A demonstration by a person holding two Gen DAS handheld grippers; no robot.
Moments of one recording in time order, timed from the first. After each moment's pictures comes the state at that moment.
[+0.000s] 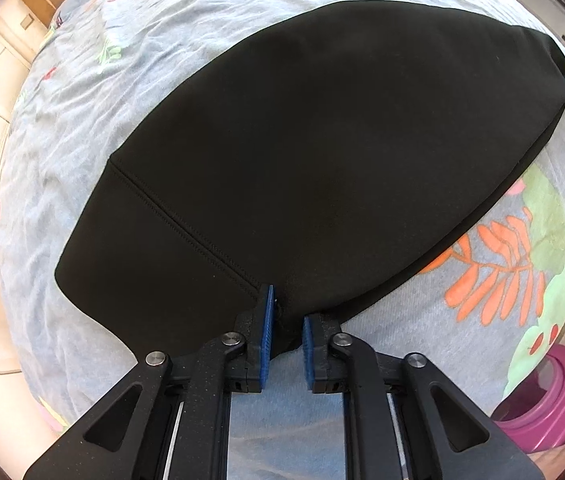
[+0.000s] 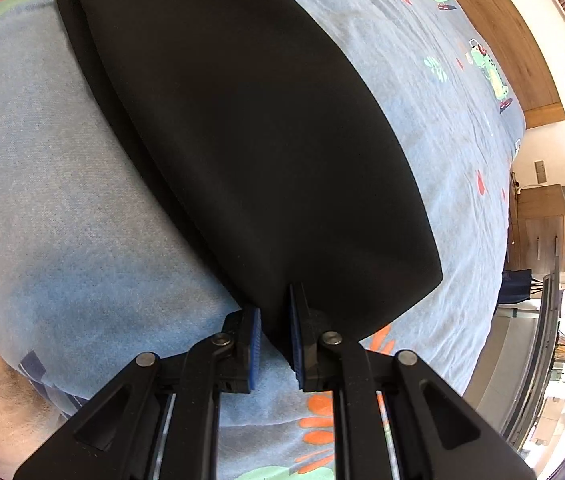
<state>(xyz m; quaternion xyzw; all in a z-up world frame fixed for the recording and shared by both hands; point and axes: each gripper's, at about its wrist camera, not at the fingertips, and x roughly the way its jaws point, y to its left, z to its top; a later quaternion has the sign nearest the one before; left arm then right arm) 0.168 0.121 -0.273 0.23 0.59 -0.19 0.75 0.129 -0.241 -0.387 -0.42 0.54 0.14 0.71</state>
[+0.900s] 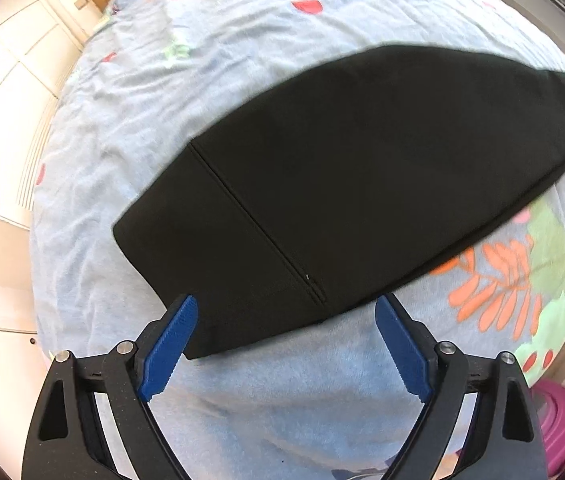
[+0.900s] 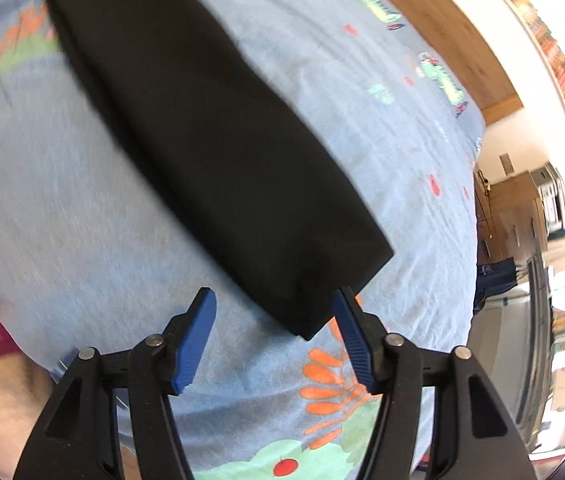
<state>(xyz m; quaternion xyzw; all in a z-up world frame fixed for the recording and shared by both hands) 0.149 0.129 -0.229 0.19 0.57 -0.12 0.79 0.085 -0.237 -0.327 -0.34 0.47 0.11 0.81</state>
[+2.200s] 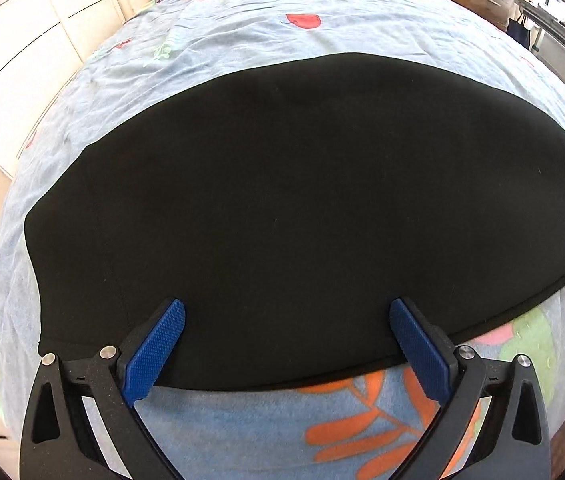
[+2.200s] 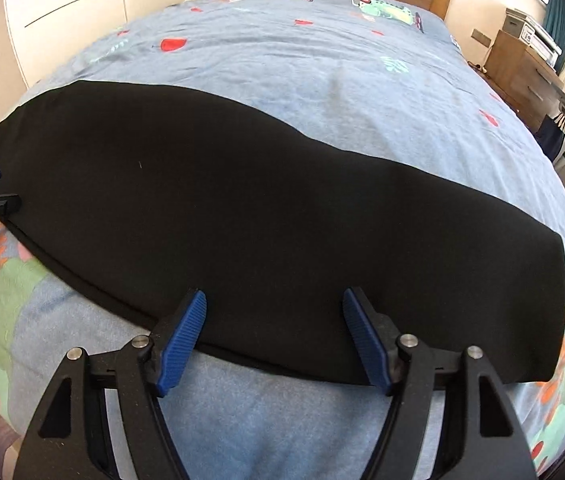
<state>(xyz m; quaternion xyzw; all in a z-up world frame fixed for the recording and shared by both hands) 0.155 0.068 -0.268 0.09 0.54 -0.06 0.84 0.150 -0.140 -0.378 -0.05 0.50 0.07 0.86</state>
